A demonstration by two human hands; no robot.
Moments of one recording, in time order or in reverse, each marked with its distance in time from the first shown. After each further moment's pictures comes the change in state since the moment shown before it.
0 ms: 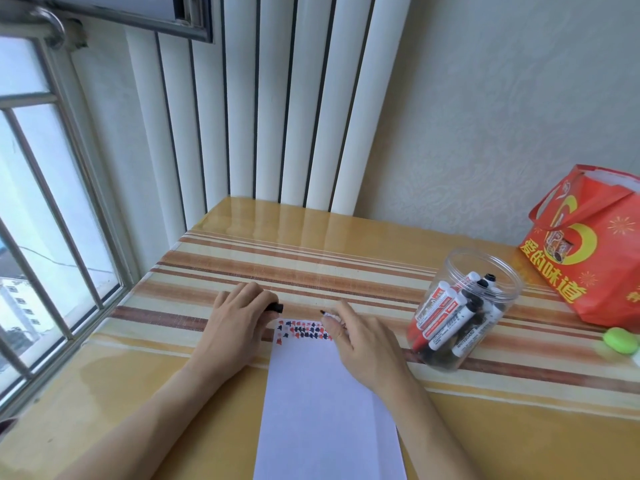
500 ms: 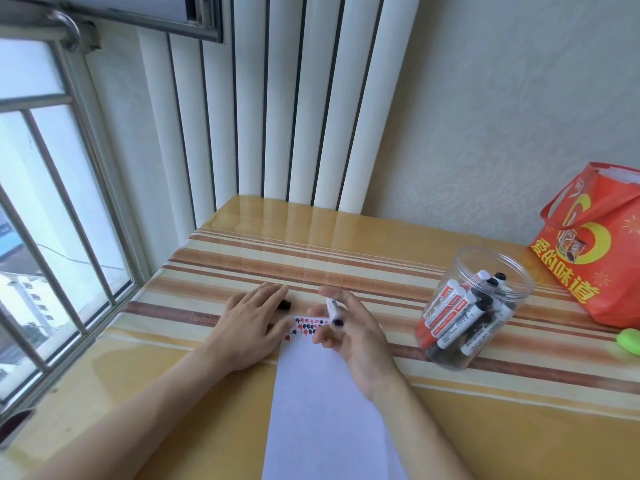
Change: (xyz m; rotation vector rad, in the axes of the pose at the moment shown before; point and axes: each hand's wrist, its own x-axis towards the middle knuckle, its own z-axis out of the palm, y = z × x) left_hand 0.003 -0.002 -0.001 -0.004 -0.416 -0.177; right_hand 0.004 -0.032 0.013 1.359 -0.045 0.394
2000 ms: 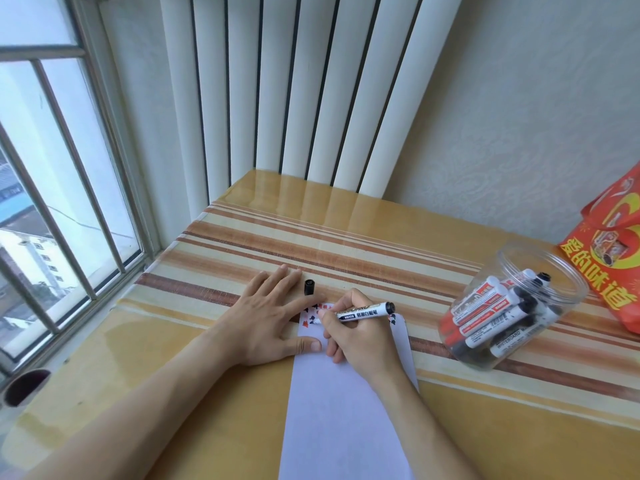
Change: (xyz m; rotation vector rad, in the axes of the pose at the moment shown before) left_hand -0.011 -0.007 -0.001 0.141 -0.182 0.151; right_hand 0.016 0.030 0.012 -0.543 0.124 -0.068
